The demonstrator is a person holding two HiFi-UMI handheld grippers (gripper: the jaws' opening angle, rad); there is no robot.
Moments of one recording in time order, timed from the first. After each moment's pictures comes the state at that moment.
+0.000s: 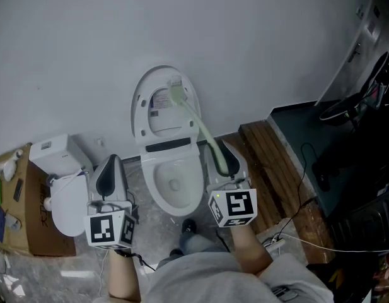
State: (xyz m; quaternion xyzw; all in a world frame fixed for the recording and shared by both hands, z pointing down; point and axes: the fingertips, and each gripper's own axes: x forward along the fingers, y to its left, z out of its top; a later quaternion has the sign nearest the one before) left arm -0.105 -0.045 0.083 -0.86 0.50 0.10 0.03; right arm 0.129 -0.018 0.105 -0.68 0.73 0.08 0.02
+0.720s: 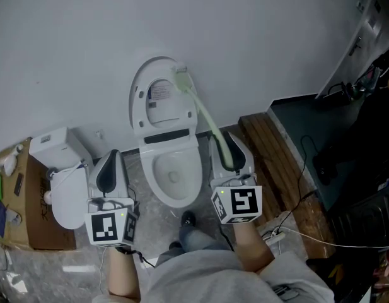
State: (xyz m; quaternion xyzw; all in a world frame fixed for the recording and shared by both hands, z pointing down) left arm -0.090 -0.020 0.089 -0.86 0.51 0.07 0.06; right arm 0.147 0.011 0.094 -0.69 0.71 0.10 0.04
